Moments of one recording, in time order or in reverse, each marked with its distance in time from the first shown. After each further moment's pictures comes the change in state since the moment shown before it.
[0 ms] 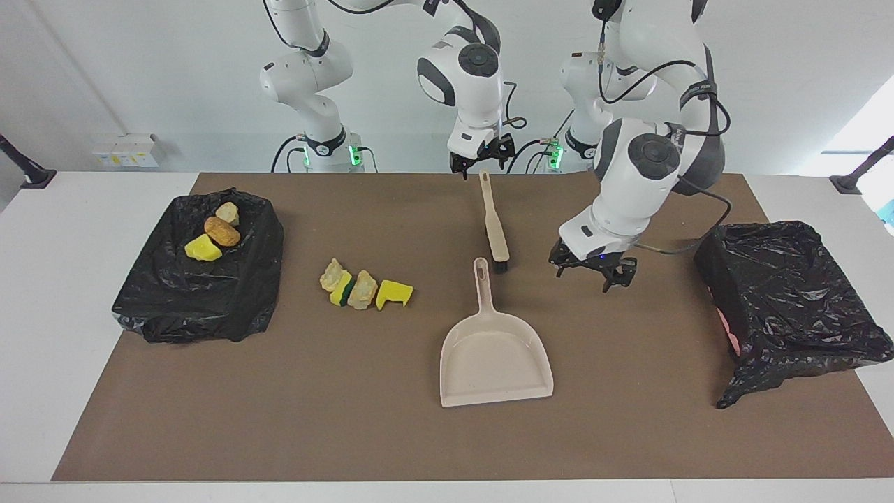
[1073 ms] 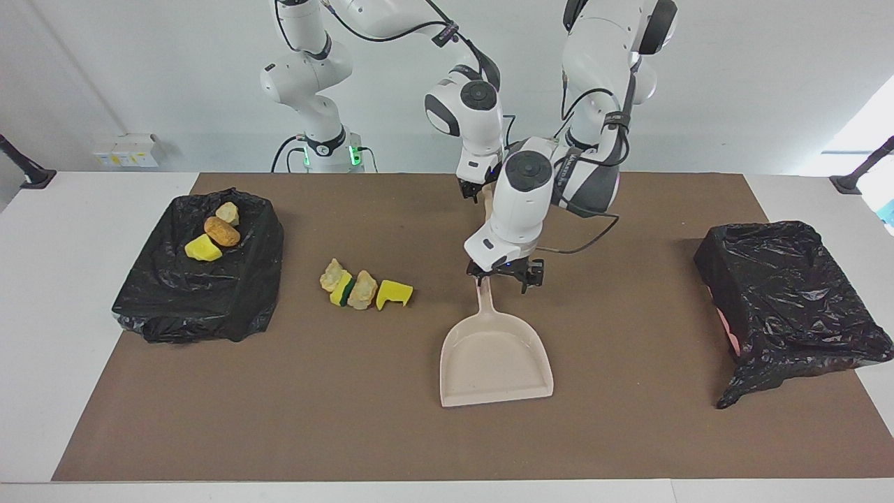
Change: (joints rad) left arm -0.240 0.175 0.003 0.092 0.056 0.093 -0.487; right arm 0.035 0.110 -0.011 -0.052 -0.005 0.206 -0.114
